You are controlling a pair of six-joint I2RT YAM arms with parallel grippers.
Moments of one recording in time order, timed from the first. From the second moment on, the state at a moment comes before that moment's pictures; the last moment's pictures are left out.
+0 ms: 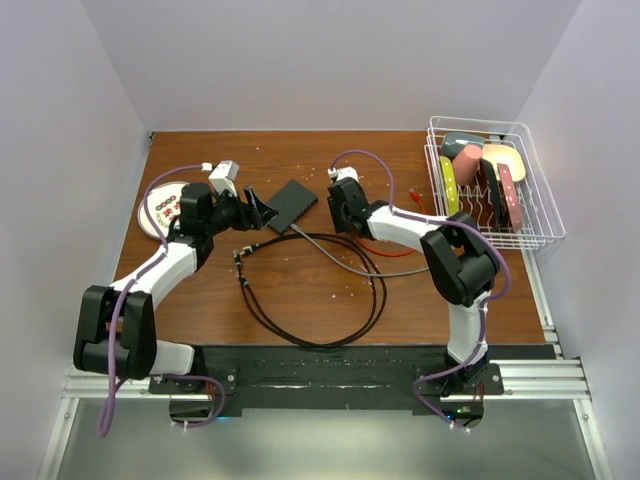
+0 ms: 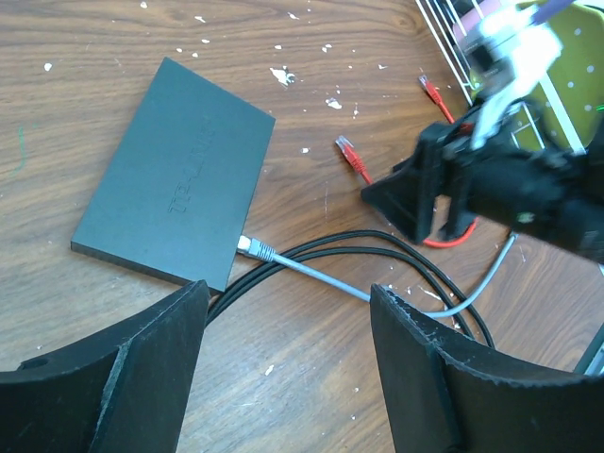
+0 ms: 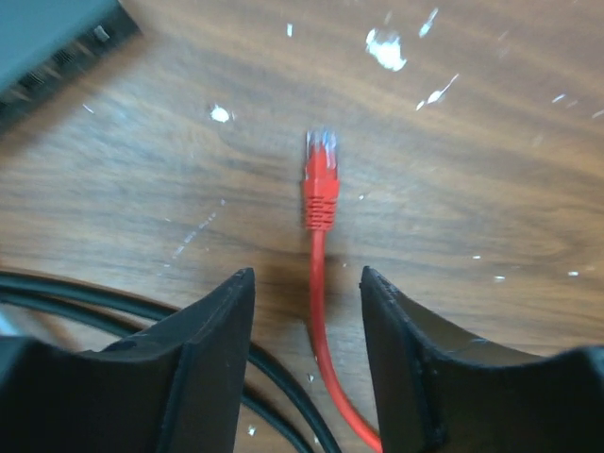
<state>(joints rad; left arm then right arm) -0.15 1.37 0.73 0.26 0.50 -0.39 0.63 1.97 1.31 -0.17 0.38 0.23</state>
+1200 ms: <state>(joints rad) -0.15 1.25 0.58 0.69 0.77 -0.51 0.72 1.54 0.91 0.22 -0.21 0.16</state>
